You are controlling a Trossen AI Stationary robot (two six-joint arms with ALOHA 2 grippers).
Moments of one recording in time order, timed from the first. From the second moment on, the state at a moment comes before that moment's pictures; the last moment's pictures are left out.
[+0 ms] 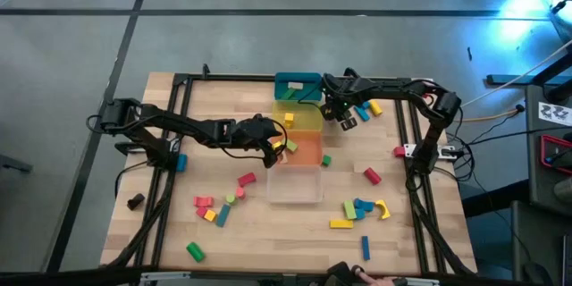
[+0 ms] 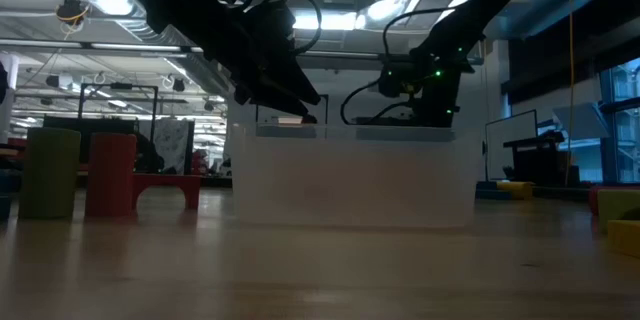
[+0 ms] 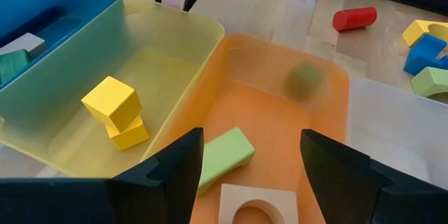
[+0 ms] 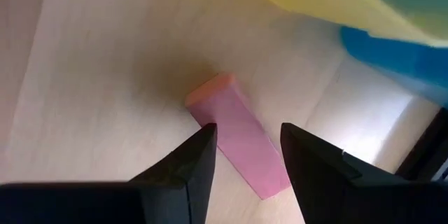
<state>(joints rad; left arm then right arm) 0.05 1.52 0.79 0.15 -0.23 -0.26 -0.57 1.81 1.11 -0.62 0.10 -1.04</state>
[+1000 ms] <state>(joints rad) 0.06 1.51 0.82 0.17 -0.23 -0.19 -0.57 1.82 1.13 -0.79 0.10 -0.79</state>
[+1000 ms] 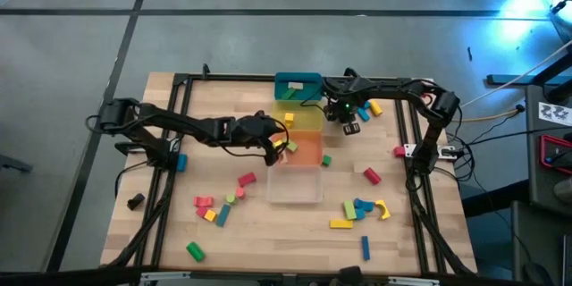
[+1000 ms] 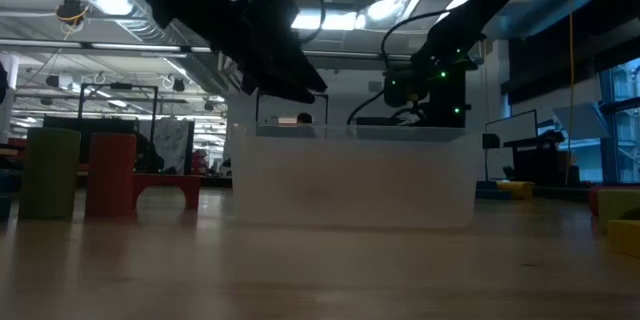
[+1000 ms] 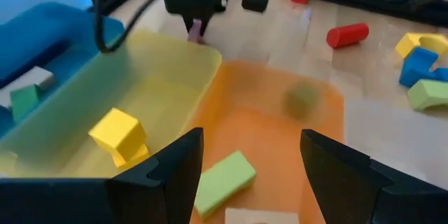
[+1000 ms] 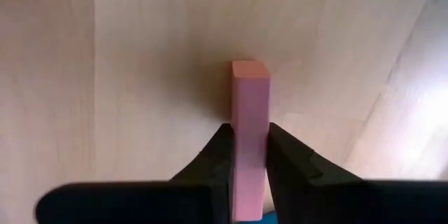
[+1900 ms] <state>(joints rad) 0.17 1.16 0.82 -0.11 -0.23 -0.12 -0.57 1.83 1.45 -0.52 -0.01 -0.76</state>
